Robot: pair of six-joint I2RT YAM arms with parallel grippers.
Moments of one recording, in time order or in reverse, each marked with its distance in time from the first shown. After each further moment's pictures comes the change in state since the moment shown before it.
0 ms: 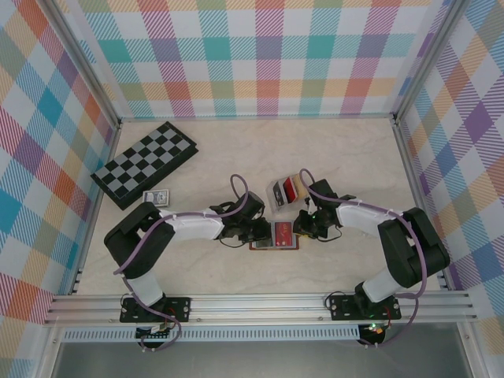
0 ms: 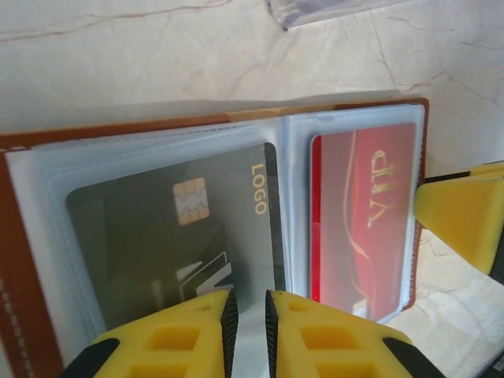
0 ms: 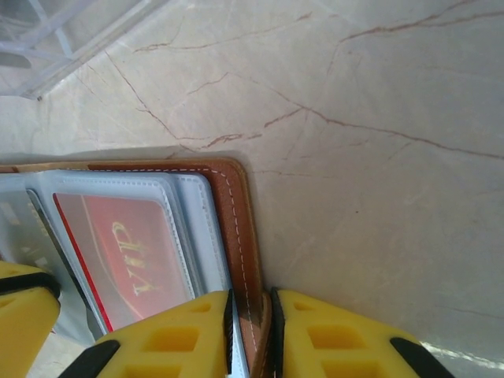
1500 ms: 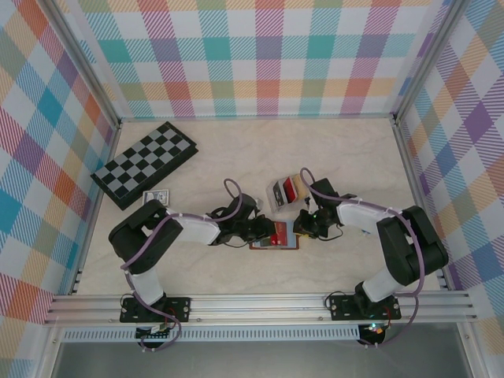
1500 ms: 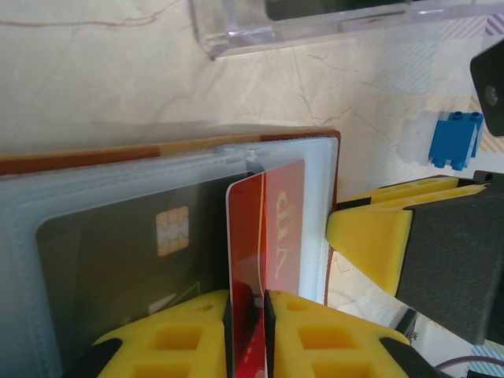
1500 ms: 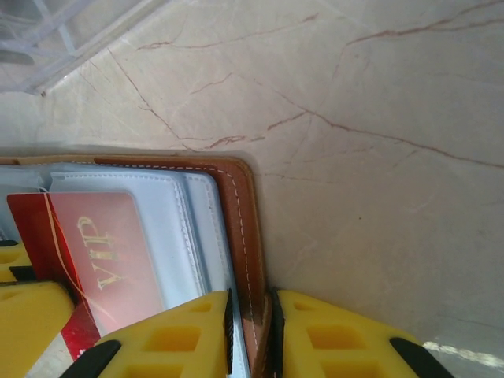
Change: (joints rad) left arm 0.032 0.045 -0.123 0.409 0.157 -0.176; right arm -0.011 0.017 0.005 0.006 -0.053 -0.026
